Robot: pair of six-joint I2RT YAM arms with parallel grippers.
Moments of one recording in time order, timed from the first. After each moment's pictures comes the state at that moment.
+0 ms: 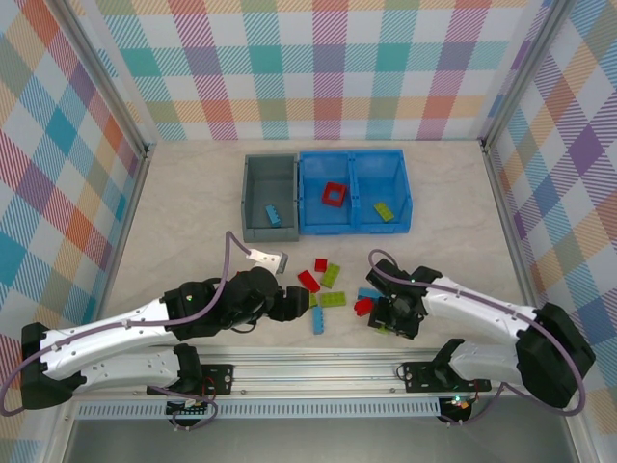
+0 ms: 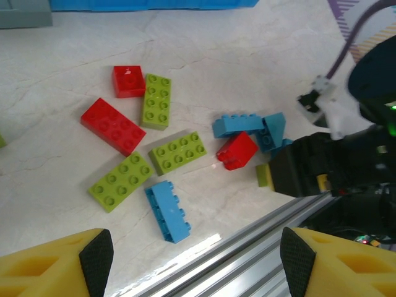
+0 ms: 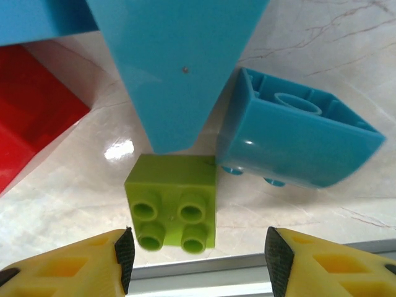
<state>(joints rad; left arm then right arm) -1.20 0.92 0.85 -0.66 -0.25 -0.86 0.79 1.20 0.60 -0.92 -0.10 1.06</state>
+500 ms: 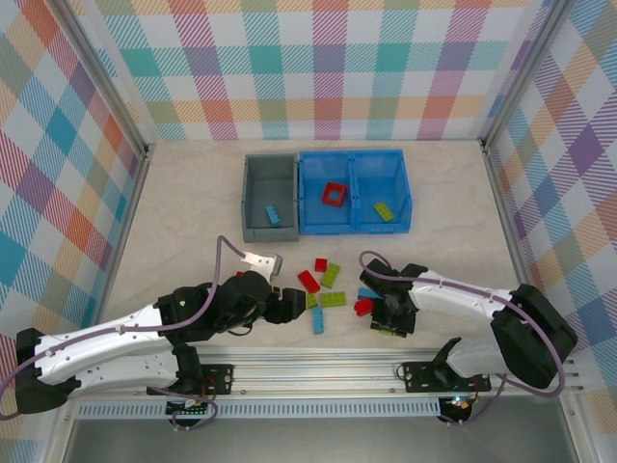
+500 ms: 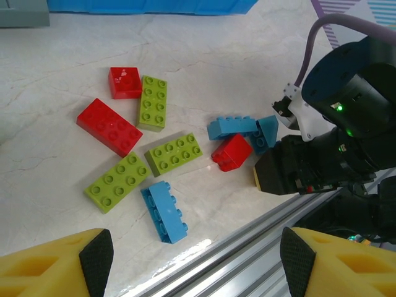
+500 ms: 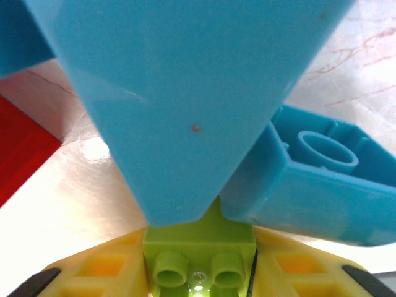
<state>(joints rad) -1.20 0.86 0.80 -0.63 -0.26 -0.86 0.79 1.31 0.61 -0.87 -0.08 1.04</state>
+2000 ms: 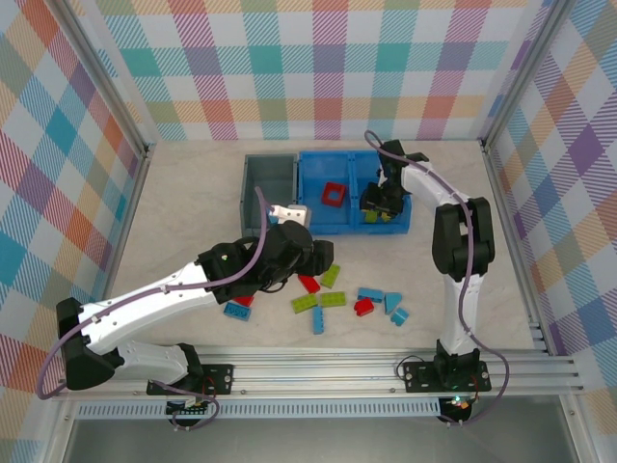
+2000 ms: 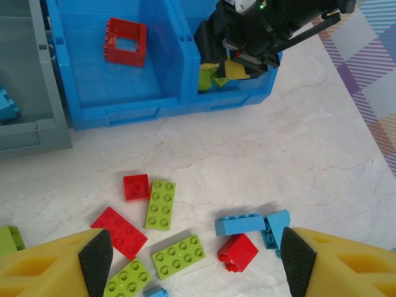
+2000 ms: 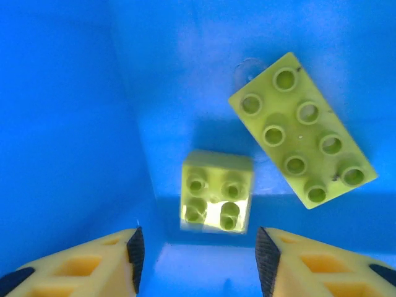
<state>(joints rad) -1.08 1.26 1.23 -0.69 -0.38 -0.74 0.26 2.11 1.73 -0.93 -0.20 0.43</state>
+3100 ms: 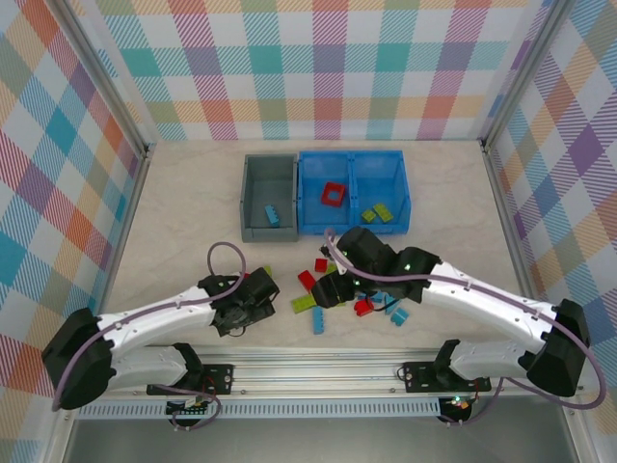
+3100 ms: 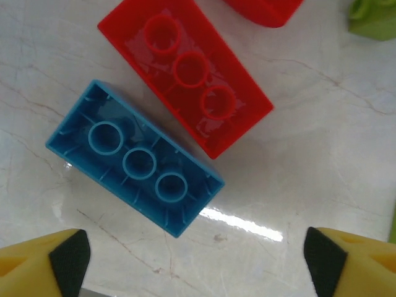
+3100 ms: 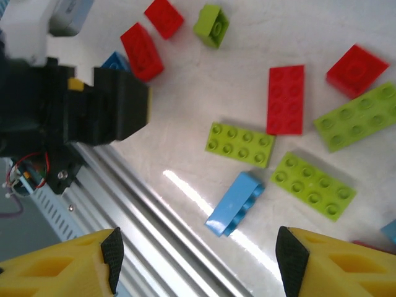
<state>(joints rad) -0.88 1.17 0.63 -0.87 -0.21 -1.31 0.99 1.19 1.00 -0.71 -0.18 0.46</state>
